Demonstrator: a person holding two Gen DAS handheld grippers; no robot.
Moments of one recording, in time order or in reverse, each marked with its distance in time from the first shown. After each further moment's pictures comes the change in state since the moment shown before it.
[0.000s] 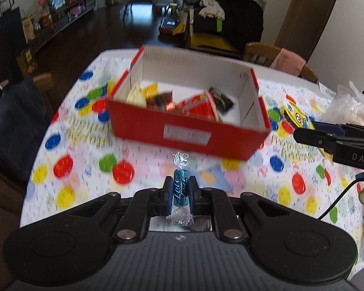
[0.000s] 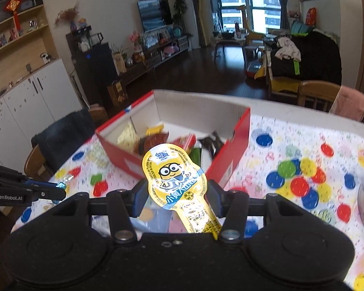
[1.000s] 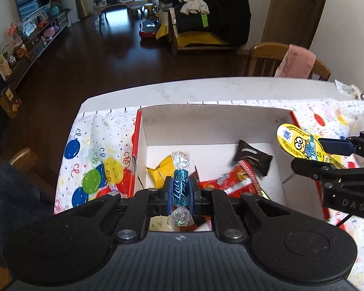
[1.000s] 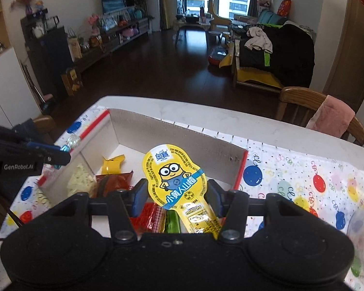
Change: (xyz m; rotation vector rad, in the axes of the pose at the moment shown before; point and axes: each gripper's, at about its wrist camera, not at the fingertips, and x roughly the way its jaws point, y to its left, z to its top) left arm 0.117 0.038 0.165 0.200 0.051 0.008; right arm 0.137 0.016 0.095 0.019 0.140 -0.247
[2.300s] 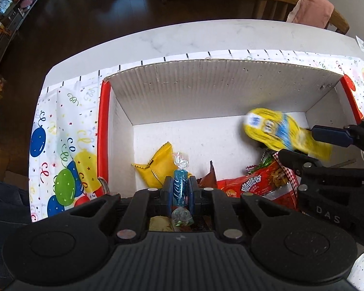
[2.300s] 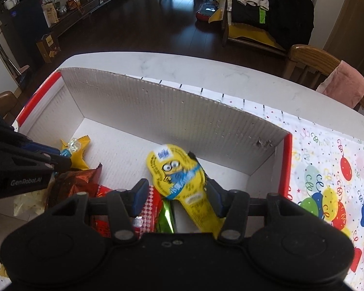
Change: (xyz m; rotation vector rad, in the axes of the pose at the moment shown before) left arm 0.120 0.001 0.031 0.063 0.286 -0.020; right arm 0.104 0.003 0.015 0.040 0.199 -0.063
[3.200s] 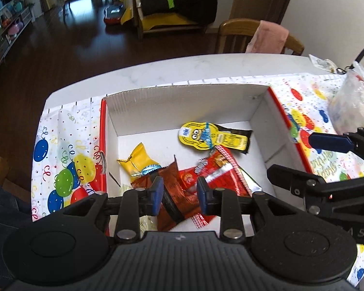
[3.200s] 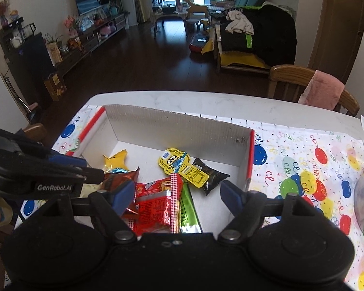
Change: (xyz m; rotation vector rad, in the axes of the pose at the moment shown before) left arm -0.094 -0.015 -0.059 0.054 -0.203 -0.116; right arm -0.119 0.011 -0.046 0.100 -0.181 0.038
